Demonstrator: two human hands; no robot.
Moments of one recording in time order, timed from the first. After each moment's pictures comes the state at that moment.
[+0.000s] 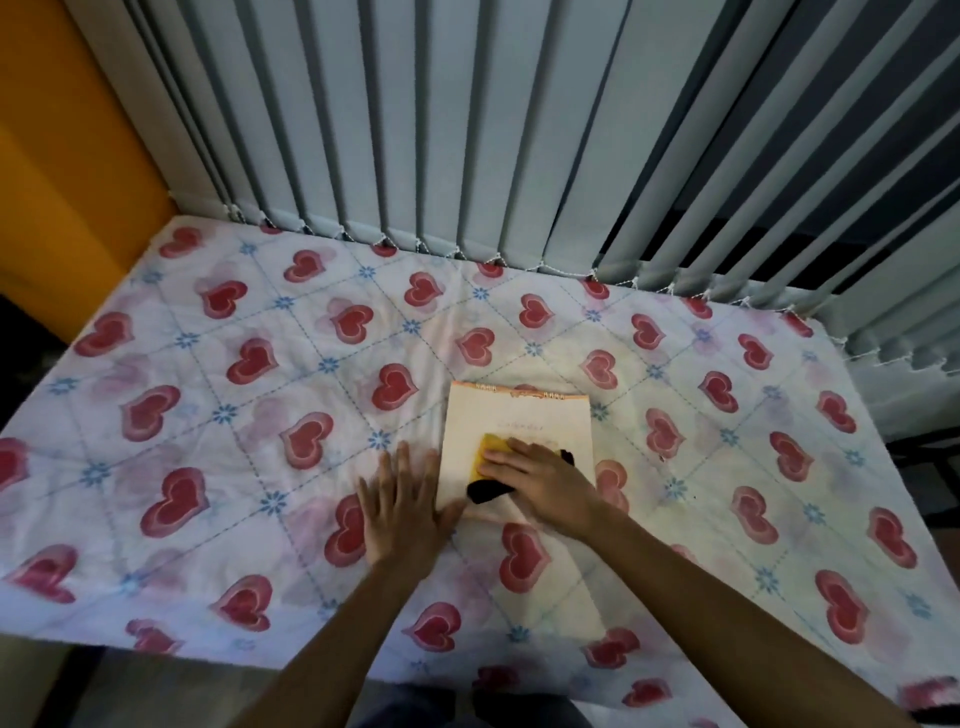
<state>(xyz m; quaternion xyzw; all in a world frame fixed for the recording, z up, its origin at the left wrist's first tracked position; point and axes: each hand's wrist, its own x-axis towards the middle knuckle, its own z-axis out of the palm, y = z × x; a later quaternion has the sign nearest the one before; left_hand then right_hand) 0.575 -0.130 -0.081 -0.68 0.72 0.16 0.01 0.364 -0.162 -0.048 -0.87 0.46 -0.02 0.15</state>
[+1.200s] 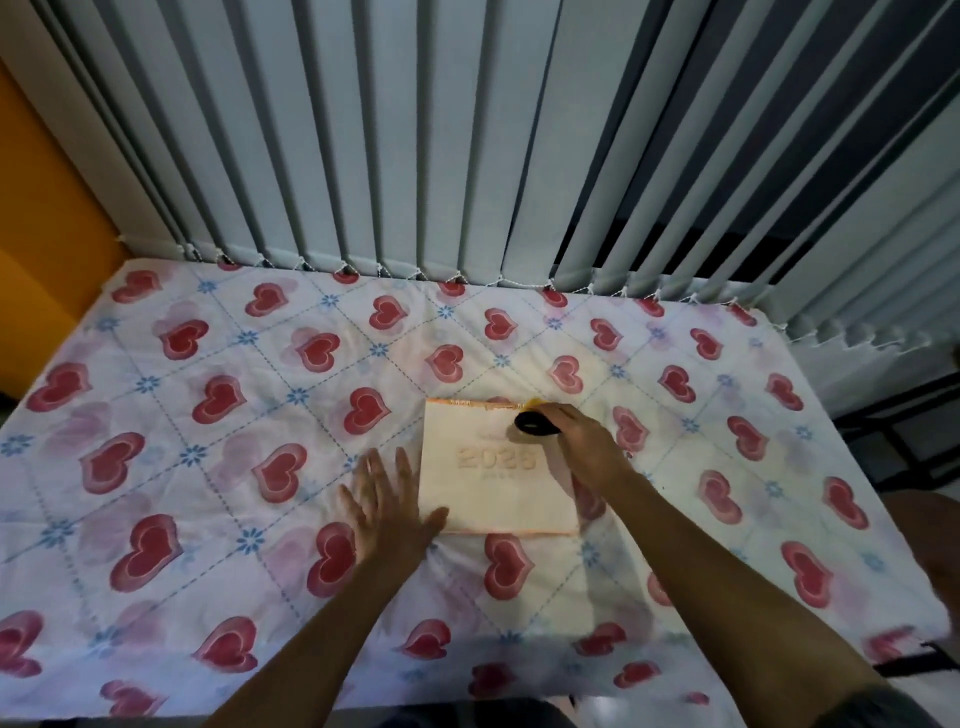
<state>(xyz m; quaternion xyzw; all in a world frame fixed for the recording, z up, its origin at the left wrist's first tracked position) 0.567 -0.150 -0.060 -0.68 0.71 0.19 0.02 0.309 -0.181 -0.015 -0.68 0.69 -0.15 0.21</state>
